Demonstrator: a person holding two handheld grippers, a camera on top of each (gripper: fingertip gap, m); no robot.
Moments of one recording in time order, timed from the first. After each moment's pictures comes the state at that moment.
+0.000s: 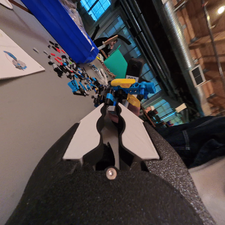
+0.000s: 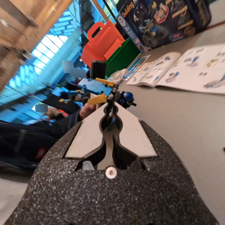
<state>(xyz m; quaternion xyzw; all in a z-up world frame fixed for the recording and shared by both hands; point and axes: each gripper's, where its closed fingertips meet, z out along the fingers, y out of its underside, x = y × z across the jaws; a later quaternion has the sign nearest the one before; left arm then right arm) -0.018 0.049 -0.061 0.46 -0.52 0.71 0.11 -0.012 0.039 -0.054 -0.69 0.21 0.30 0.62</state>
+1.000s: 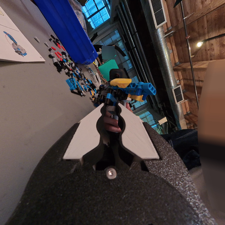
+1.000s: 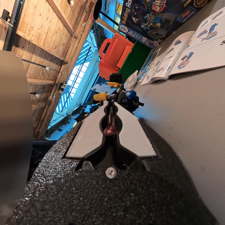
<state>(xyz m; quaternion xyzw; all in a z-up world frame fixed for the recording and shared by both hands) -0.011 0.050 -0.067 0.49 -0.44 0.73 0.18 -0.009 0.045 -0.054 -0.60 0.29 0.43 0.61</state>
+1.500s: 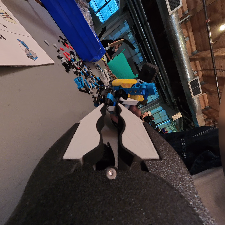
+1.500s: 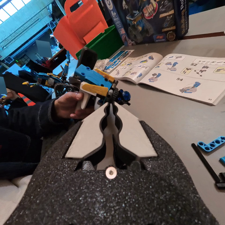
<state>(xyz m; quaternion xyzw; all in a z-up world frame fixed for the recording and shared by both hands) -0.013 0.055 -0.074 0.50 -0.48 0.70 0.14 -0.007 0.042 -0.075 -0.77 0.18 0.17 0.59</state>
